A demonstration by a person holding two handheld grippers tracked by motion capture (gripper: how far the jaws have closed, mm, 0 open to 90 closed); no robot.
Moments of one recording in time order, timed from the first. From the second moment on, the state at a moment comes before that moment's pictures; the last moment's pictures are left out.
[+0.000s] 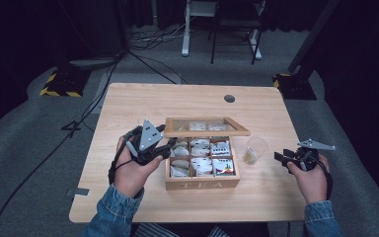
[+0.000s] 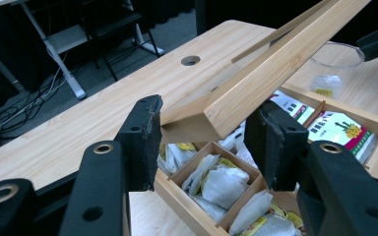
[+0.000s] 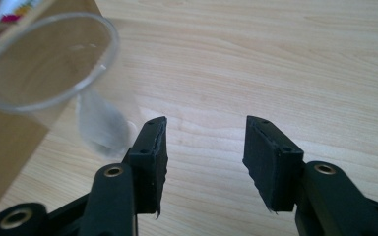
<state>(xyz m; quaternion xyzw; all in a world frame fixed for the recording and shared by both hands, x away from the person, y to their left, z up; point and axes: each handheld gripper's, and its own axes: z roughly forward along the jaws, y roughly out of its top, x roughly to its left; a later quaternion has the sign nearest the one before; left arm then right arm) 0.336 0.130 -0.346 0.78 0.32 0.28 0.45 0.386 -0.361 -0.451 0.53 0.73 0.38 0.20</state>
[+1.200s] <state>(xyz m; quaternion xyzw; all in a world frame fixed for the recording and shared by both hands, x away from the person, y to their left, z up) 0.307 0.129 -0.385 0.79 0.34 0.26 0.43 0.391 -0.365 -0.487 0.52 0.74 0.37 0.22</state>
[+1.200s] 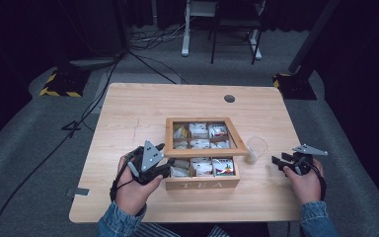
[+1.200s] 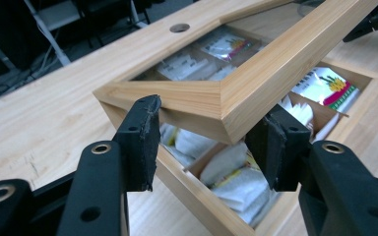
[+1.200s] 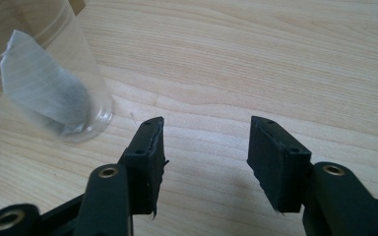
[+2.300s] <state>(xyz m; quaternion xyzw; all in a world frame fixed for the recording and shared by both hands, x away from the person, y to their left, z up) 0.297 0.127 -0.413 0.83 0.37 0.19 0.38 0.391 -0.364 -0.483 0.52 0.74 0.37 0.22</state>
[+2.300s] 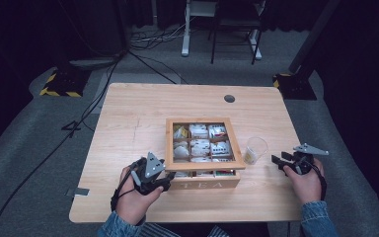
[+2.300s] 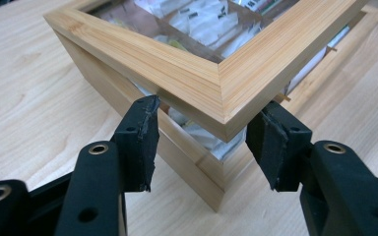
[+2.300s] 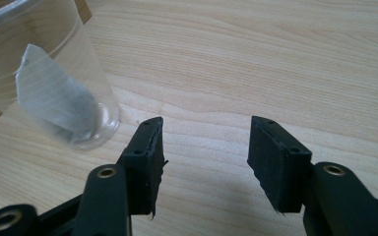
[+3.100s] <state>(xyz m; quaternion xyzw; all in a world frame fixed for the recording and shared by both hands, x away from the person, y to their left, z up) 0.298 0.124 -0.431 0.85 0.37 0.15 0.35 0.397 -0.359 -0.482 0.51 0.74 0.38 0.21</state>
